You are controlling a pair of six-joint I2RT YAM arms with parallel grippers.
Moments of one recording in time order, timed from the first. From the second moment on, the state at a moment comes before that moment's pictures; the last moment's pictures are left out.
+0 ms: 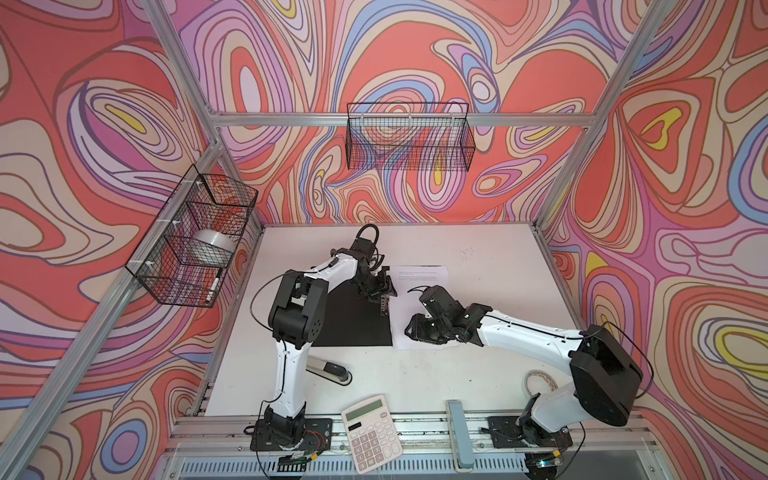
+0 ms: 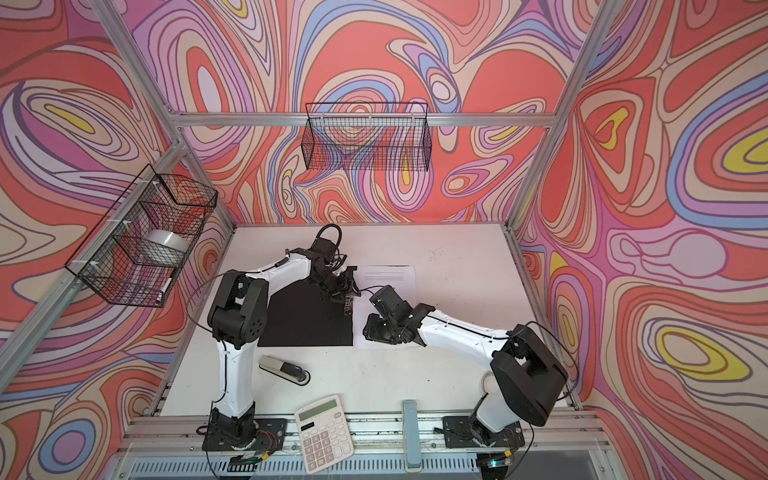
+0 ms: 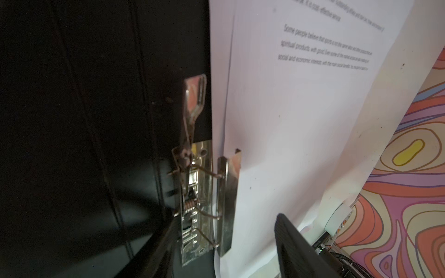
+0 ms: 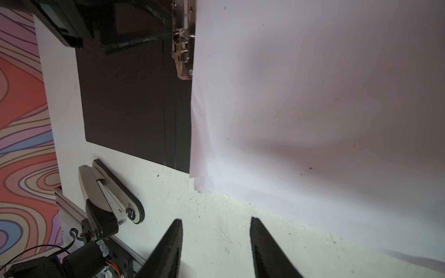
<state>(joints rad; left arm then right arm) -0.39 2.13 1.56 -0.74 0.53 -0.55 0.81 1.52 0.93 -0.39 -0.16 0.89</state>
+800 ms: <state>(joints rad) -0.41 1.99 1.44 -0.69 0.51 -0.61 0.85 1.68 0.92 -0.23 -0.17 0.98</state>
